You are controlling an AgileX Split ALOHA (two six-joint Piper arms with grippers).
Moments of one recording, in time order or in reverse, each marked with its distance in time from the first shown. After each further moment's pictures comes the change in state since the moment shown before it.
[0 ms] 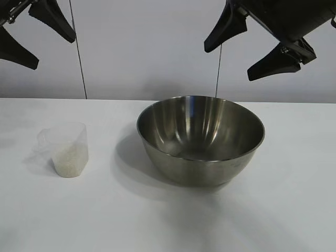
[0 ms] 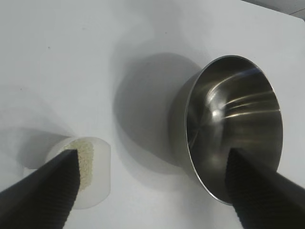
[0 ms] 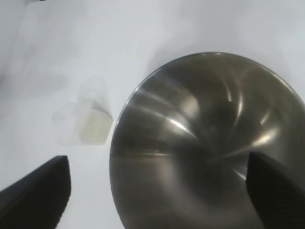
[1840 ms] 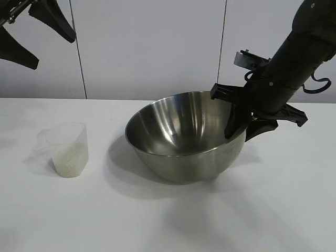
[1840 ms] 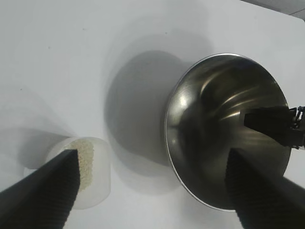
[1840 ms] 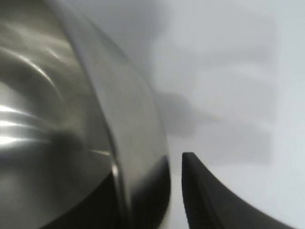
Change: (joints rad) left arm 0.000 0.000 0.000 0.000 0.000 0.000; right arm 0.081 0.293 -0.032 -0.353 -0.125 0.428
